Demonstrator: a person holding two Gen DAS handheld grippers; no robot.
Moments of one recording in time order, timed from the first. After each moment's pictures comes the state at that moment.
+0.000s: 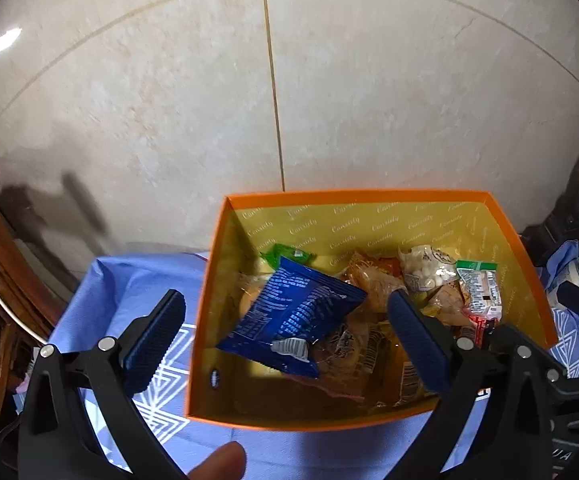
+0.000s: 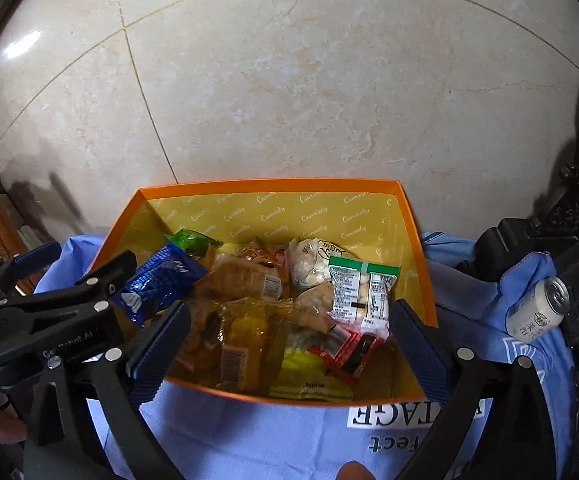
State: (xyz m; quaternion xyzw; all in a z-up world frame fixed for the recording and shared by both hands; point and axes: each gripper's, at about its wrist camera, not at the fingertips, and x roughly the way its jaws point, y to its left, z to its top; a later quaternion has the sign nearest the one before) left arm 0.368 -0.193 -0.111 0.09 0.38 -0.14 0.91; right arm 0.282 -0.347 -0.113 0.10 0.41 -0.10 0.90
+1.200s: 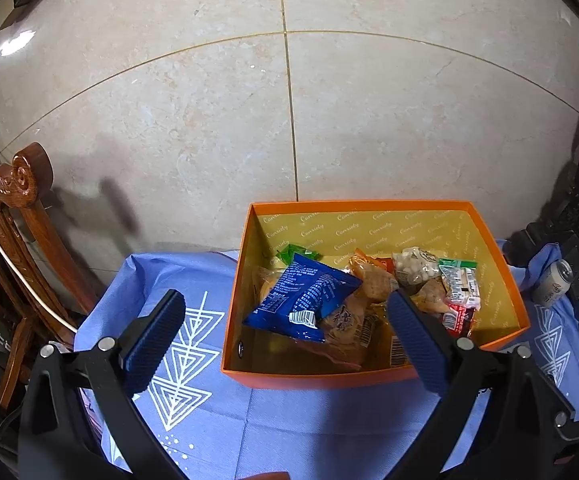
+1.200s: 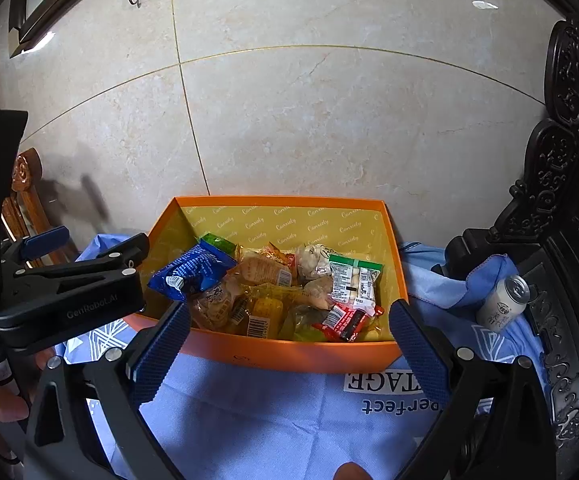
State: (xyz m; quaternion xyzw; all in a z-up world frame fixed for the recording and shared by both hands) left arm 0.321 -0.169 -0.072 0.09 0.37 -0.13 0.92; right arm 0.222 -0.308 -0.068 0.07 0.38 -0.11 0.92
